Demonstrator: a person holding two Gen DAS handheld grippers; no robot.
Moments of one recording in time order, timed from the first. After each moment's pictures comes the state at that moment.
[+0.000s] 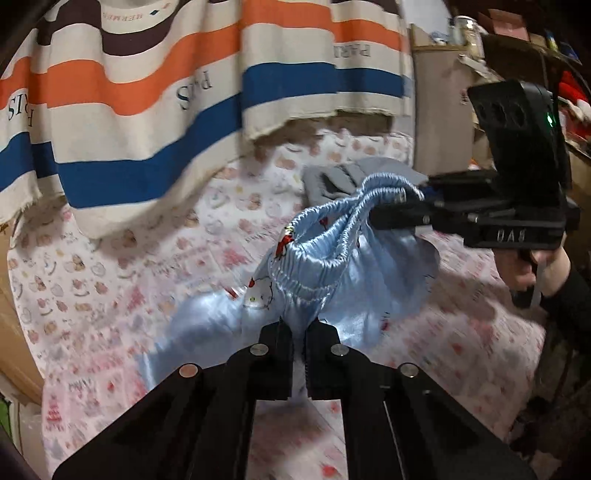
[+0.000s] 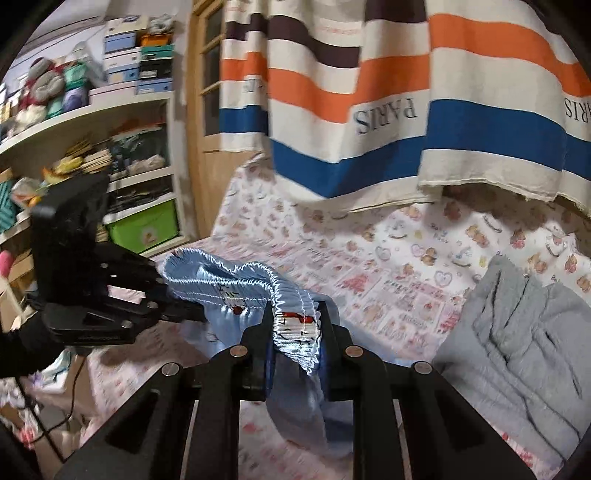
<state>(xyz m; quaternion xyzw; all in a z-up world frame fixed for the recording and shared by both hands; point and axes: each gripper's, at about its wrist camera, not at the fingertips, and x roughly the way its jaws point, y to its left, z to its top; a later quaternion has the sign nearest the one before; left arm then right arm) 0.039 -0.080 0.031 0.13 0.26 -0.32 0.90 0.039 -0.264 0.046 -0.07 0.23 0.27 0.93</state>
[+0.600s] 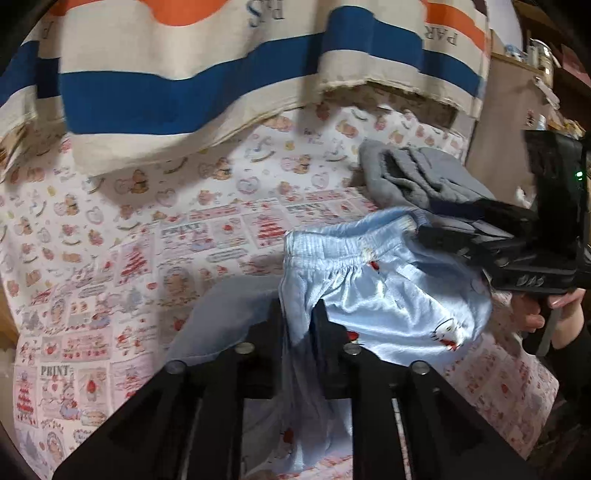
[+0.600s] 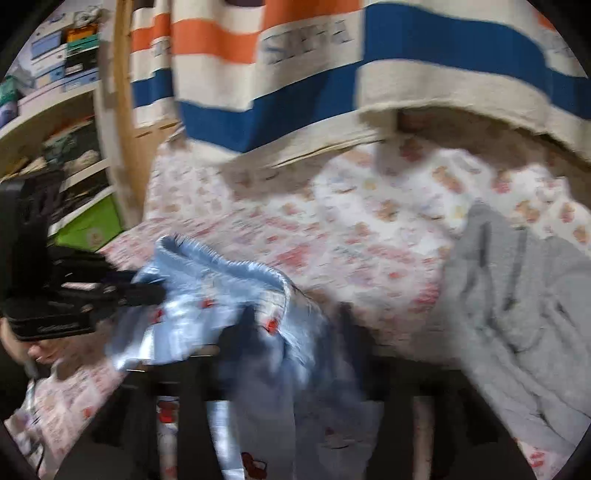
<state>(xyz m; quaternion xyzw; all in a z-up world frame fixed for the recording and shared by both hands) 0.123 -0.069 -0.004 0.06 0.35 -0.27 0.89 0.116 -0.283 0.007 -0.03 0.28 0.15 0.95</state>
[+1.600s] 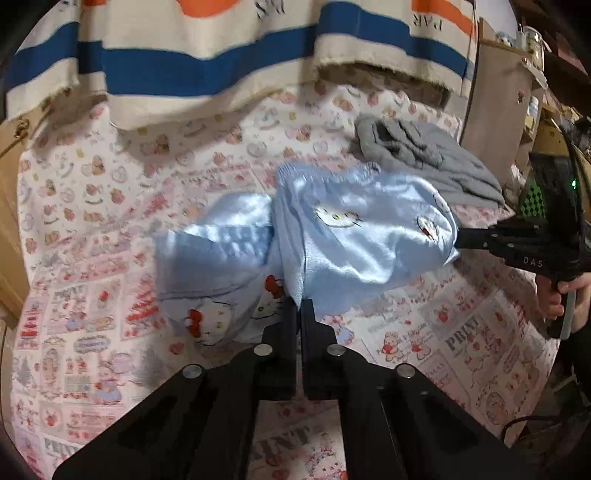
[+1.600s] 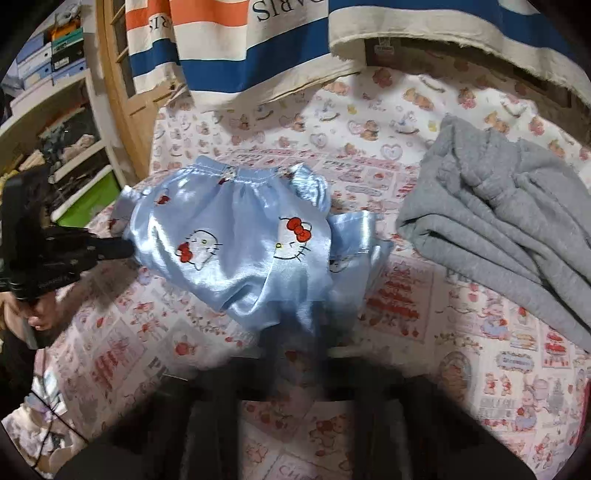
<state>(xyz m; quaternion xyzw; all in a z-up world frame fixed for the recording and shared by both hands) 0.054 -0.040 -0.018 0.07 0.36 -0.26 0.89 0.040 -0.309 -0.036 0.00 0.37 0.16 0.92</state>
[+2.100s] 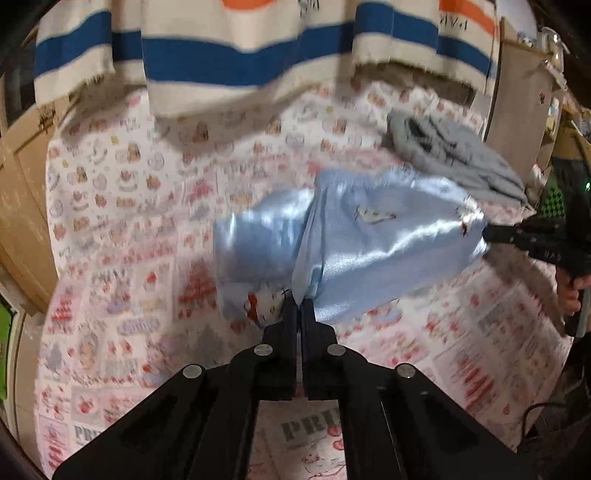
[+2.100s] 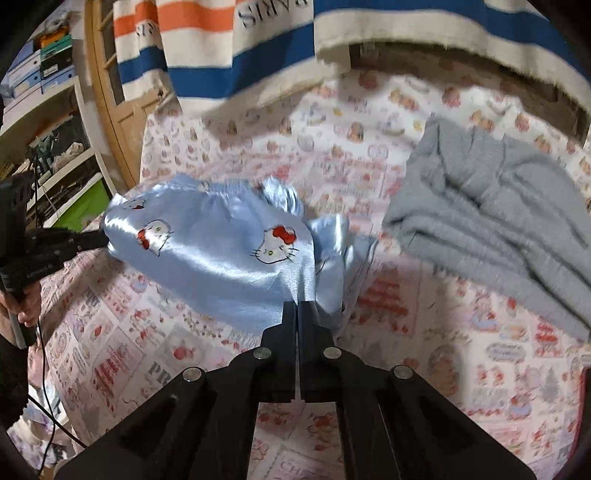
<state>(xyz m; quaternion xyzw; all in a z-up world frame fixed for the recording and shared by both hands) 0.058 -0.009 -0.025 0.08 0.39 -0.22 0.89 0.043 -0.308 -0.040 0.00 0.39 0.15 0.91</state>
